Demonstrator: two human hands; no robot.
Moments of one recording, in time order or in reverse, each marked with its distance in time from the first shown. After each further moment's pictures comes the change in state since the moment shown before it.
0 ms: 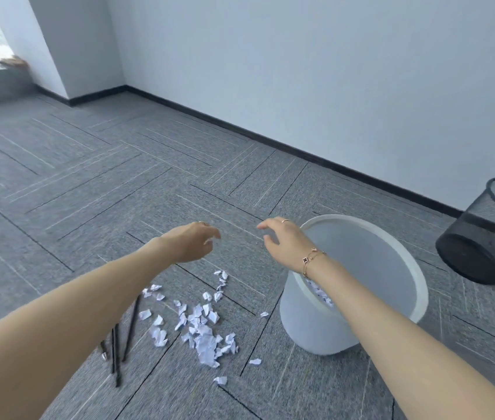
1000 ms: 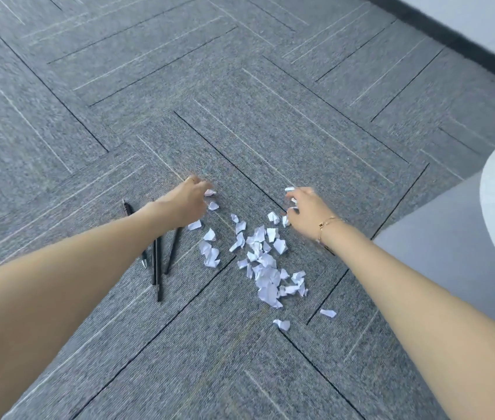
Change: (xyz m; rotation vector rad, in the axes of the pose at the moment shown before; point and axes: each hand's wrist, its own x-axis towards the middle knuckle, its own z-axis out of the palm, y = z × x) left_hand -0.031 -0.166 0.180 -0.169 -0.126 -0.437; right_hand 0.082 0.055 0.252 -0.088 -0.337 0.109
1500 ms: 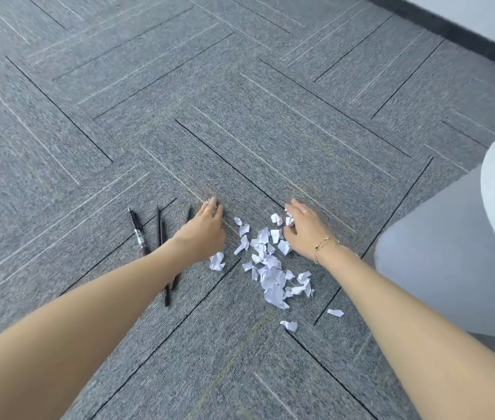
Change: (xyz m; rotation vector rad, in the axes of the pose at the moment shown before) left_hand -0.028 0.023 0.040 0.167 -0.062 0.008; right_hand -0.015 0.008 0.036 0.002 -0.036 -0.001
